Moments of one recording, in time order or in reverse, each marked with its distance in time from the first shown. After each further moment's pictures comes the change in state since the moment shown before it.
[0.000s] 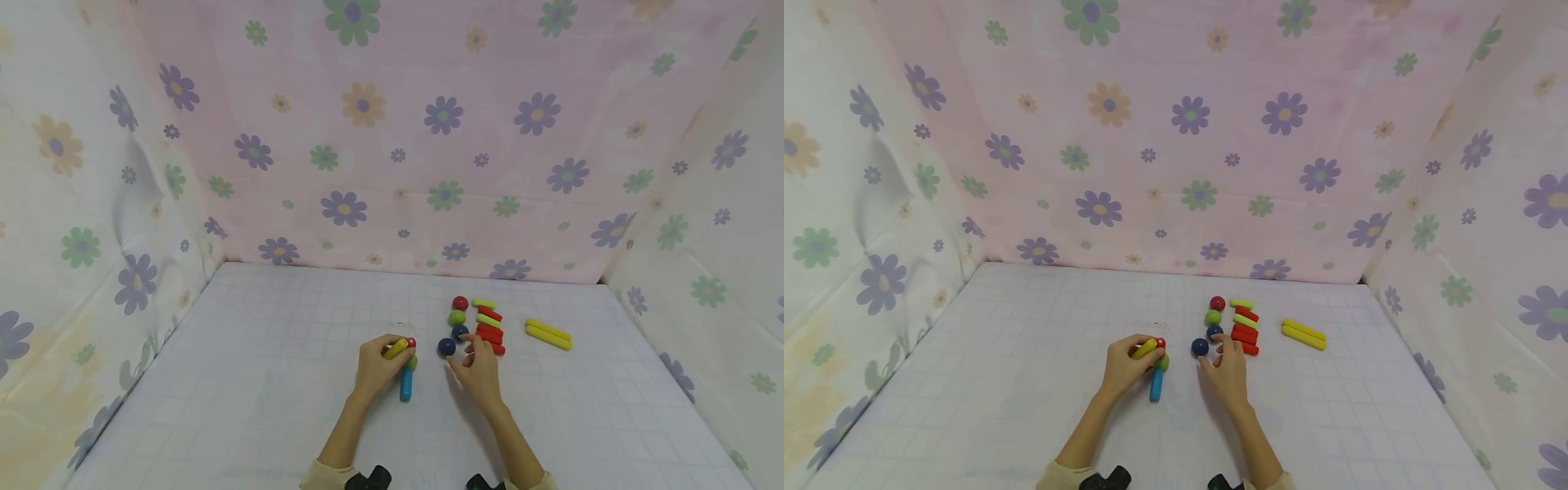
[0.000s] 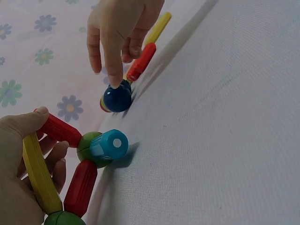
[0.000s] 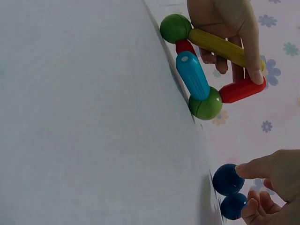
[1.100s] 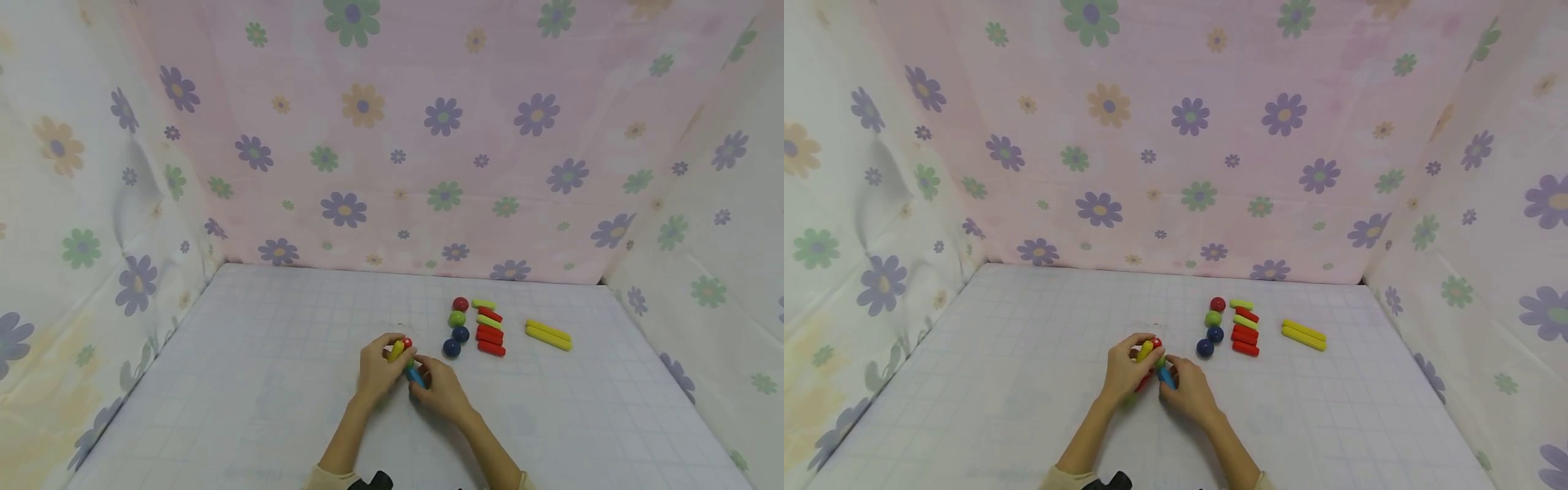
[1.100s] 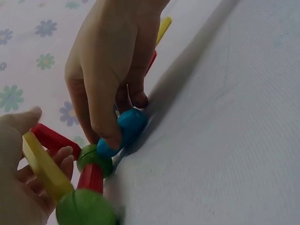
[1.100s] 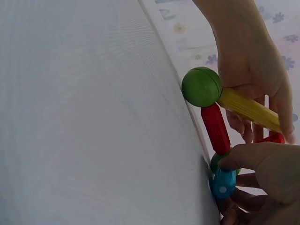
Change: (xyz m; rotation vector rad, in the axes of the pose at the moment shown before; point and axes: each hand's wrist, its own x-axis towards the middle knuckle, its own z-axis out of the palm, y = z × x) left_hand -0.003 0.004 0.004 0.006 0.075 0.044; right_hand -0.019 -0.029 0.031 -0.010 -0.414 -0.198
